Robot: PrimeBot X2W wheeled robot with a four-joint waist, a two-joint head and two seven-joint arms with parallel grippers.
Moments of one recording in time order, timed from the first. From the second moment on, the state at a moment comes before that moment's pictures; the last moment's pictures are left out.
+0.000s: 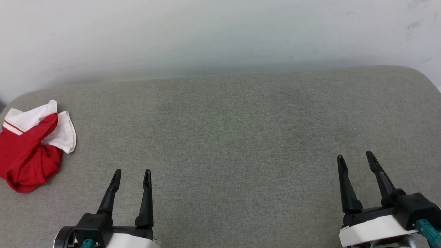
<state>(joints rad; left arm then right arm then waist) 0.10 0.06 -0.04 -0.07 -0.14 -0.05 -0.25 0.02 -0.05 0.01 0.01 0.08 0.13 -0.25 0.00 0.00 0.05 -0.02</state>
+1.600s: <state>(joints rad) 0.16 0.05 0.04 -0.06 -0.10 -0.08 -0.26 0.06 -0.05 0.15 0.04 0.06 0.13 -0.26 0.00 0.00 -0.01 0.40</state>
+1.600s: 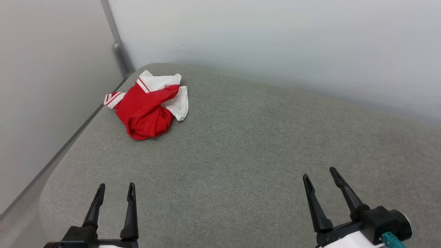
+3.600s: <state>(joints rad) -0.86 0.84 -0.30 0.61 -1.02 -0.13 0.67 -0.13 -0.07 0.14 -0.13 -0.10 0.13 -0.28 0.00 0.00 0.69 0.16</state>
